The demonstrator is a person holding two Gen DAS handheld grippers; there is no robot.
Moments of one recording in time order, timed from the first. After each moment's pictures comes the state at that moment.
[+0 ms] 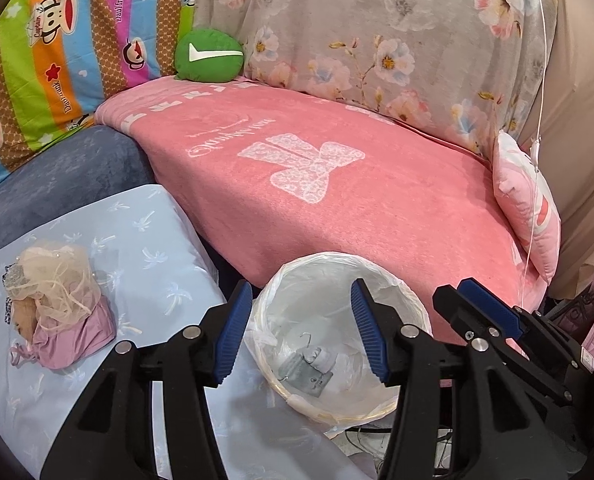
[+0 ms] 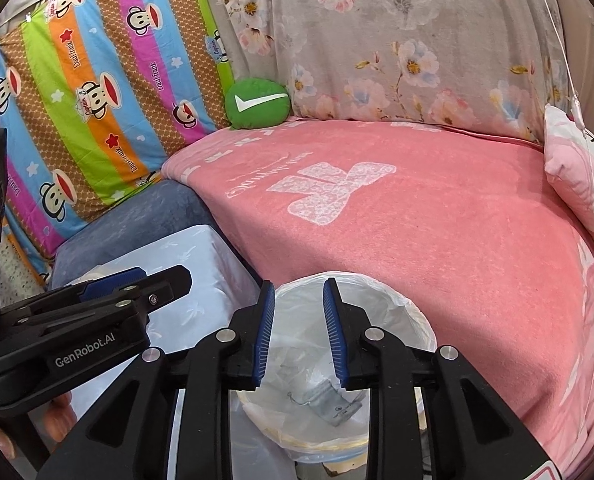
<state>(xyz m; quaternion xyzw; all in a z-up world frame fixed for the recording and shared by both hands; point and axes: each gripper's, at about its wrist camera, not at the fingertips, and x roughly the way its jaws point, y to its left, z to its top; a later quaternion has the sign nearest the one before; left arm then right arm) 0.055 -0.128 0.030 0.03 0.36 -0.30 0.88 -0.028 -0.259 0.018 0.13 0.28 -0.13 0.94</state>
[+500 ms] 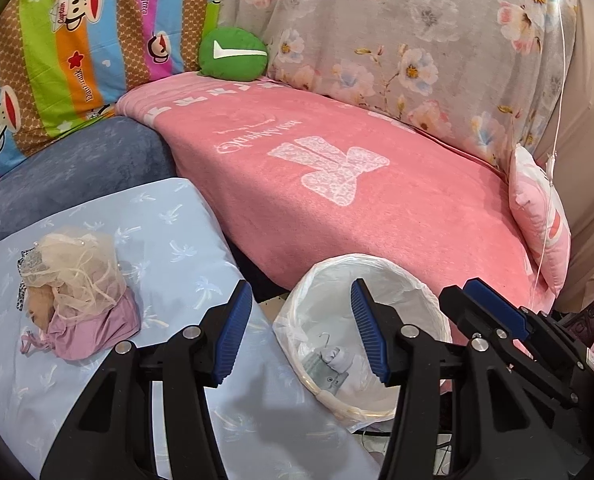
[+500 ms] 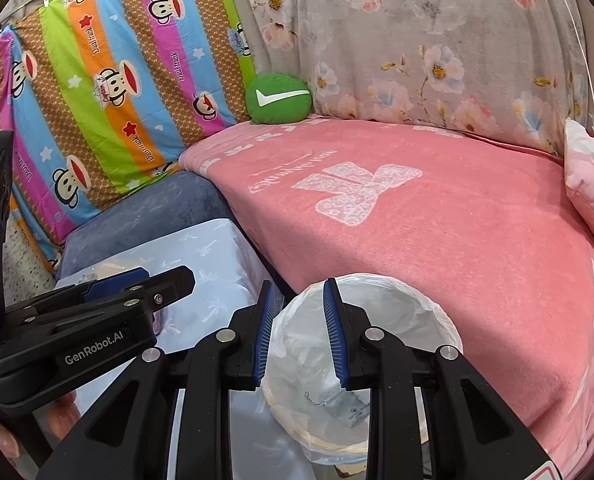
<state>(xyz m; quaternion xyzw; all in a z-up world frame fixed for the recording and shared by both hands) 0.065 -0.096 0.027 0.01 0.36 -0.28 0.89 -0.012 -0.228 0.020 0.11 0.29 -0.11 0.95</state>
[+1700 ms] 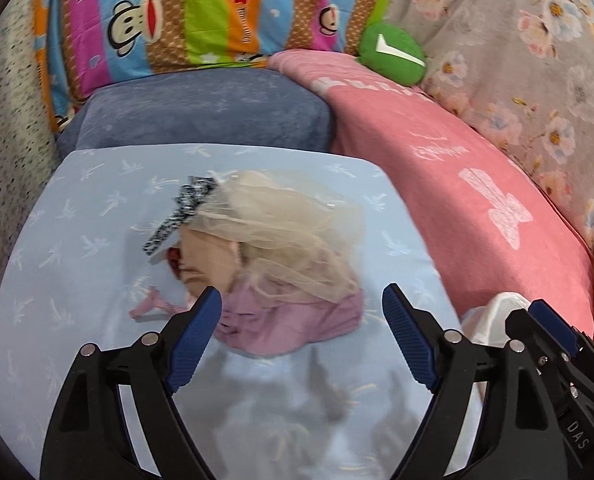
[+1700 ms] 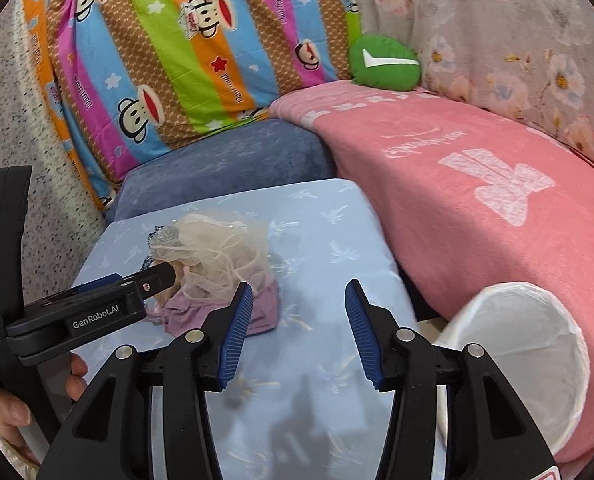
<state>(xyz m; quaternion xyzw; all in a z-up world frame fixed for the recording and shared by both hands) 0.139 0.107 -0.024 -0.09 0.41 -0.09 0.90 0.104 -0.063 -0.018 0.06 0.35 0.03 0.93</state>
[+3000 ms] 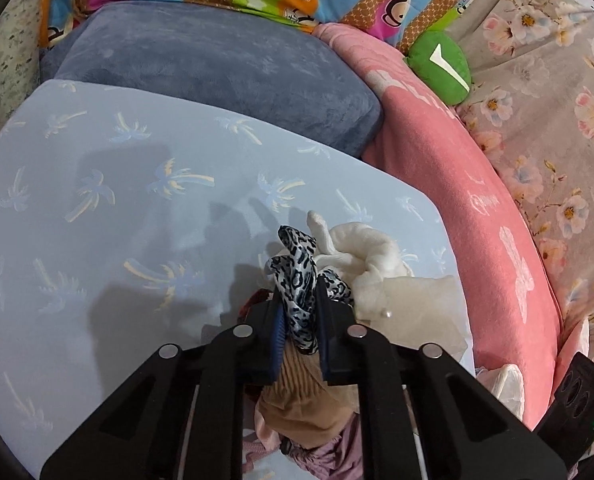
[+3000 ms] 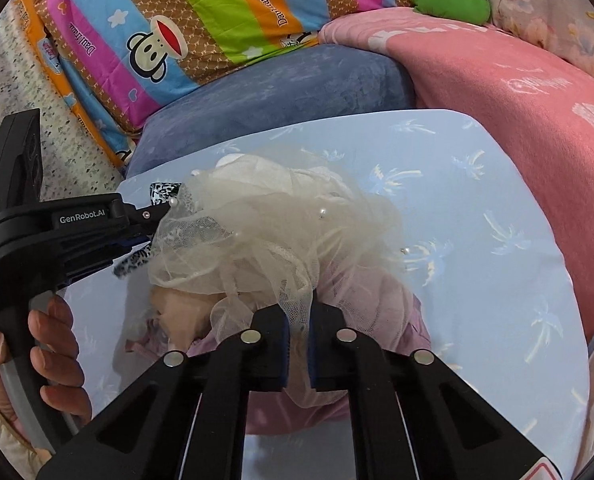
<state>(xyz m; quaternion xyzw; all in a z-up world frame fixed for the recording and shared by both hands) 0.244 0.197 -0.078 -0.22 0.46 -0.11 0.85 0.237 0.039 -0.108 0.09 0.44 0.10 0.89</state>
